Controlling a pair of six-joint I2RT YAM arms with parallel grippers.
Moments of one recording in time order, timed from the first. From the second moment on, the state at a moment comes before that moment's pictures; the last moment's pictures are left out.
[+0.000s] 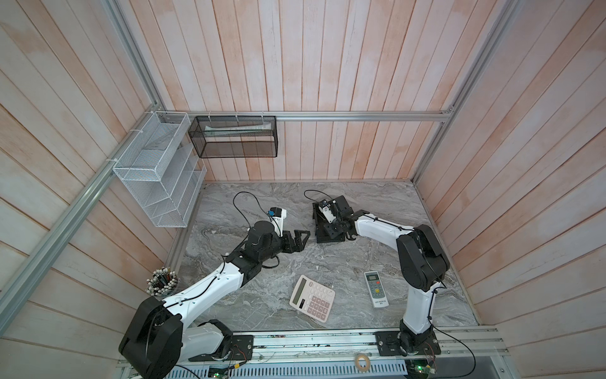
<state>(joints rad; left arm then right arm) -0.59 1.24 0.73 0.12 0.22 -0.56 0.55 1.95 1.34 -0.38 0.11 -0.14</state>
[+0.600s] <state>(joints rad) -0.59 1.23 0.72 0.10 0.20 -0.56 0.55 1.98 1.34 -0.33 0.14 -0.14</state>
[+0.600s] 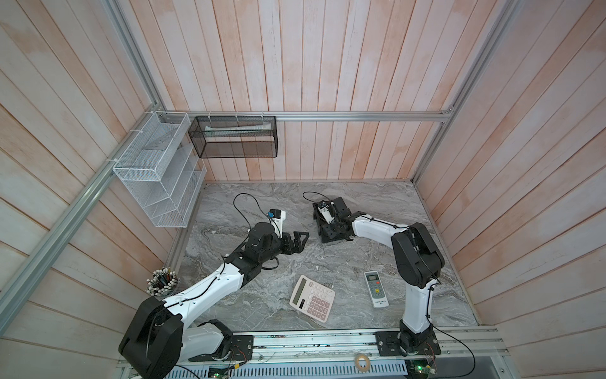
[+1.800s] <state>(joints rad) -0.18 1.09 0.30 0.50 -0.57 -0.27 0.33 1.14 0.35 0.47 0.86 0.25</state>
